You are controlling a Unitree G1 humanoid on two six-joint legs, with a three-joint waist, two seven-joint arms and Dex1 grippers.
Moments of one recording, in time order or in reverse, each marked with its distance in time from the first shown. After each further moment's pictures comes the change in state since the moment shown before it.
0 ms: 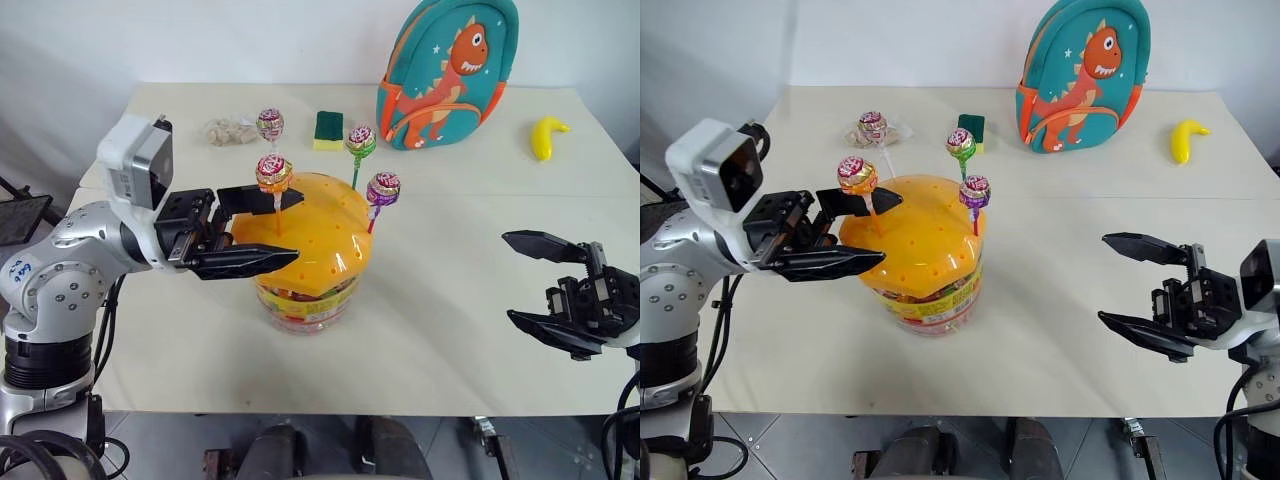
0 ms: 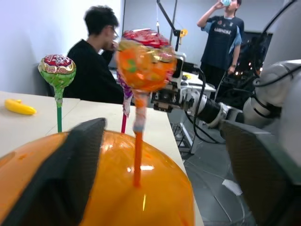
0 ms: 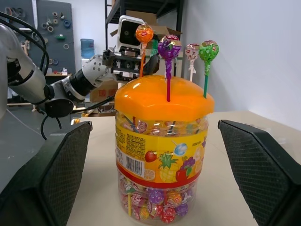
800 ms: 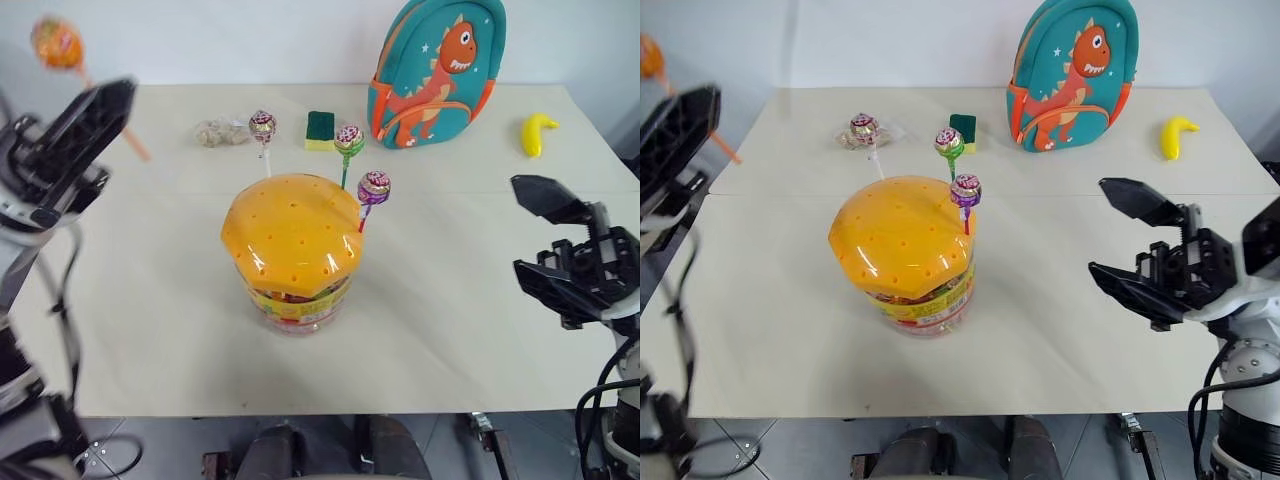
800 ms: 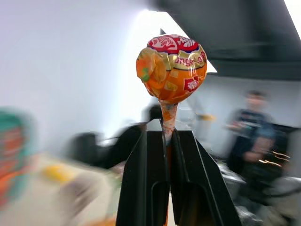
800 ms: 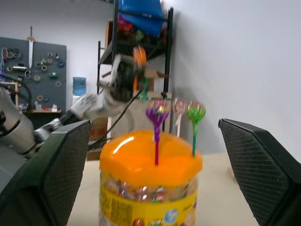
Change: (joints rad) left arm 0.175 0.128 0.486 0.279 -0.257 0.107 0.258; right arm -0.148 0.066 0.039 -0.103 0.137 0.043 -0.218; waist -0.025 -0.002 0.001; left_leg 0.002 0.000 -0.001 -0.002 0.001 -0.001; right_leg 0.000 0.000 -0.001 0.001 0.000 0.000
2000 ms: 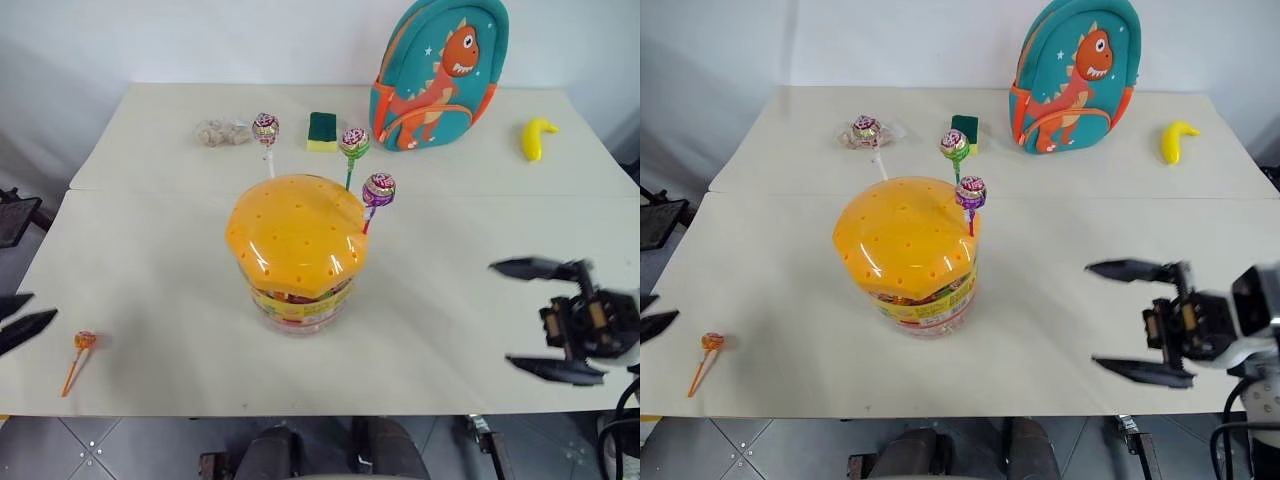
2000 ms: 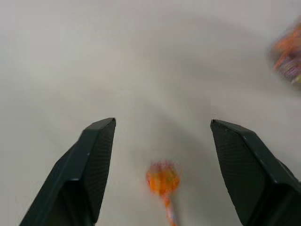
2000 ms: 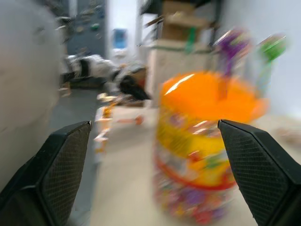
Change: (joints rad) left arm 0.569 0.178 0.180 0.397 0.687 -0.461 -0.510; right arm 0.194 -0.118 -0.026 0.035 -0.063 -0.095 0.230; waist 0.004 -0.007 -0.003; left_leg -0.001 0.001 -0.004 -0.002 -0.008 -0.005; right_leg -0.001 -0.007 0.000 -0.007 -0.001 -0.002
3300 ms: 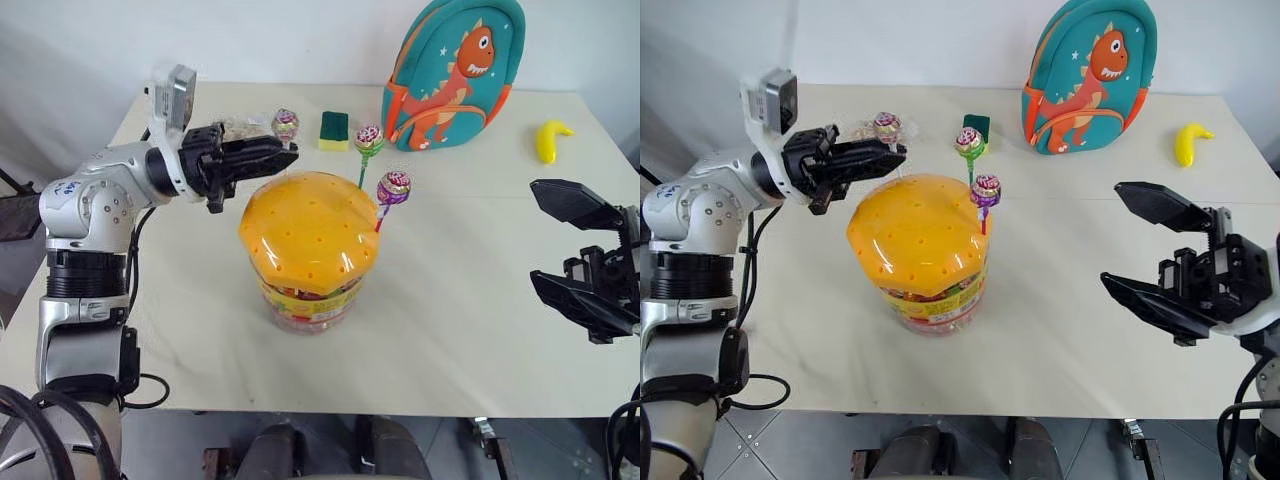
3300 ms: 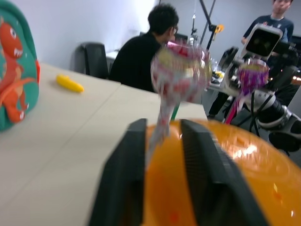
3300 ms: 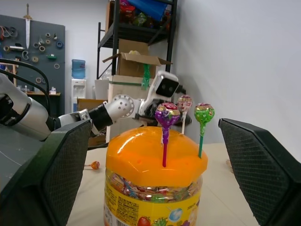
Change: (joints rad) left arm -1.131 -0.417 -0.729 -0.116 -0.066 0.345 0.093; right arm -0.091 0.020 -0.061 -0.123 0.126 0.121 -0.292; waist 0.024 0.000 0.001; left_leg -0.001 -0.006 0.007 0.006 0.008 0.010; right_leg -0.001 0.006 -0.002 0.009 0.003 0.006
